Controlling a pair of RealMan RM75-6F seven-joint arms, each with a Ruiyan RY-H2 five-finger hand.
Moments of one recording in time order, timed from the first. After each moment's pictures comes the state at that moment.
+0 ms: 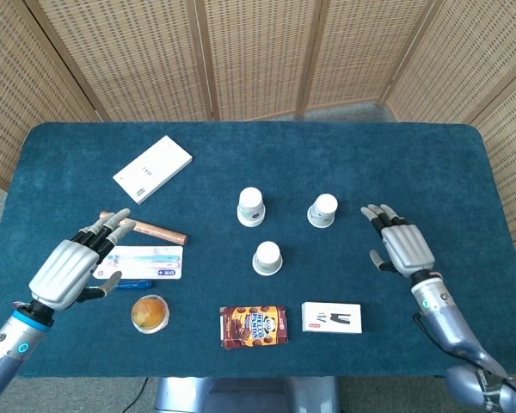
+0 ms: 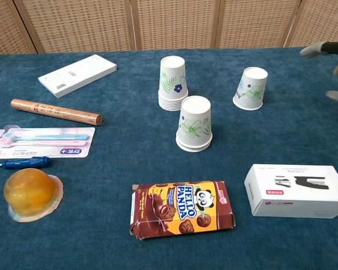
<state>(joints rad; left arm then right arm) -0.47 -0.92 0.05 -2.00 1.54 1.30 0.07 0.51 -1.25 0.20 -1.58 -1.24 0.97 -0.15</state>
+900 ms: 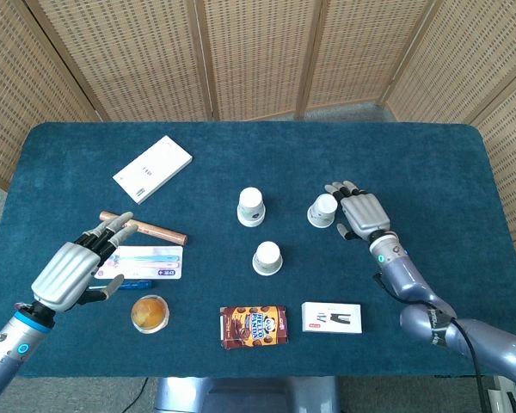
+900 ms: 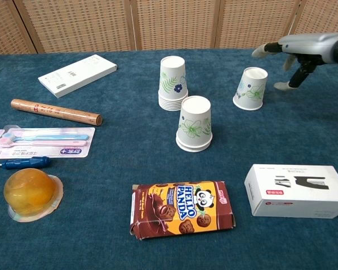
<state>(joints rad) -0.44 -0.92 0.01 -1.97 1.59 1.26 -0.01 0.80 -1.41 0.25 -1.33 -0.98 0.71 -0.28</state>
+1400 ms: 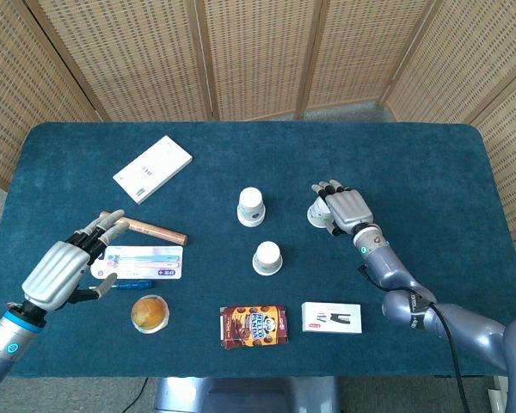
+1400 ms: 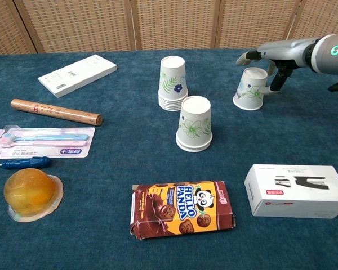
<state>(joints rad) -0.41 -0.91 0.00 -1.93 1.62 1.28 -0.11 0.91 -1.48 0.22 -1.22 -0.87 0.63 -0.34</state>
